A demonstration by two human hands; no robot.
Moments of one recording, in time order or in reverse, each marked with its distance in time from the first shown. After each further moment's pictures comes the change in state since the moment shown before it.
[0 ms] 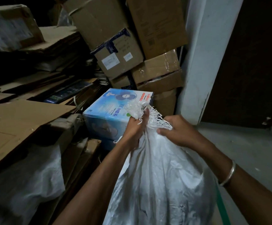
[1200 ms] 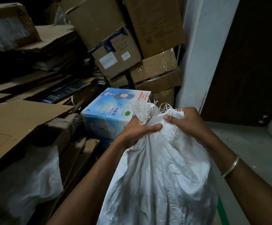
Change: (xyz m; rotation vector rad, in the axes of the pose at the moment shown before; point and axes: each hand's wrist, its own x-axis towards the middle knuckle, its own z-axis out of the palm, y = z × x) left_hand -0.002 0.000 -0.009 0.107 -0.325 -0.059; right_hand 0.009 0.032 -0.016 0.260 0.209 0.112
